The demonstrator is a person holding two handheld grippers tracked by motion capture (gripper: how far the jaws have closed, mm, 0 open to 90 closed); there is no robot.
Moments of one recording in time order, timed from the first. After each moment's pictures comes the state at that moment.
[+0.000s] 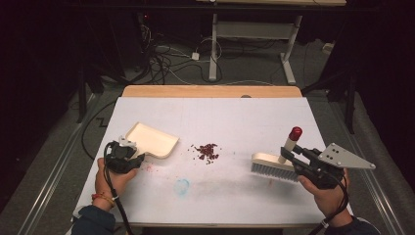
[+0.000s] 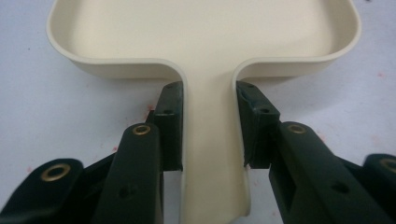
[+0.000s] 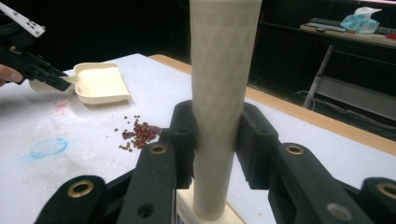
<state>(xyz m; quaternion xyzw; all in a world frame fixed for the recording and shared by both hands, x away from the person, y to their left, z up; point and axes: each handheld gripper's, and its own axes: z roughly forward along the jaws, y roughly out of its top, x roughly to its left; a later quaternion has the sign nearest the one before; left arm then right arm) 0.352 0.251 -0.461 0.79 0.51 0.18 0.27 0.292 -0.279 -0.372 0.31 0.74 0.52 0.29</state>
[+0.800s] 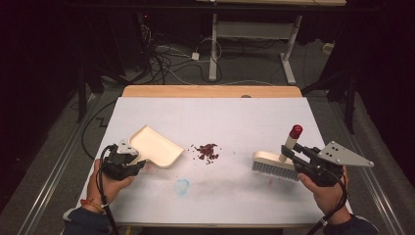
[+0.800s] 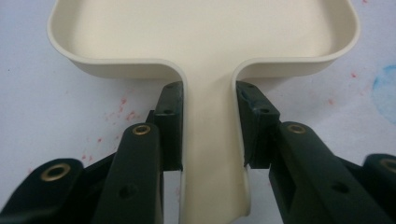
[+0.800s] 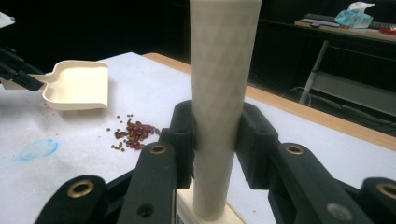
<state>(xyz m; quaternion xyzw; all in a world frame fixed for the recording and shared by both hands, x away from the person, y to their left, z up) 0.332 0.247 -0.448 0.84 0.44 0.16 0.27 0.299 -0.281 -0.375 0.32 0.74 0.52 0.29</state>
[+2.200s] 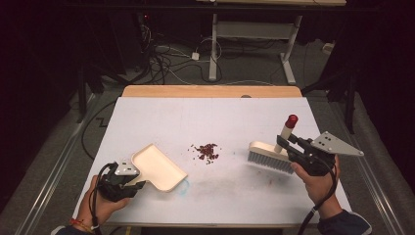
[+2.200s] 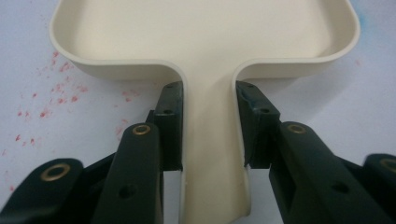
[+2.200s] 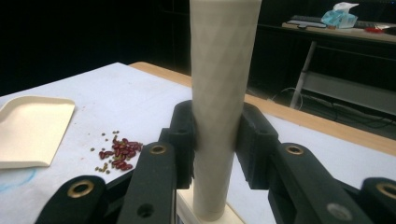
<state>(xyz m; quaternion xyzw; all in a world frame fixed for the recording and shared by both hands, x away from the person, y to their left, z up) 0.287 0.245 -0.455 0.88 0.39 0.12 0.25 0.323 -0.267 -0.373 0.34 0.72 0.53 0.30</state>
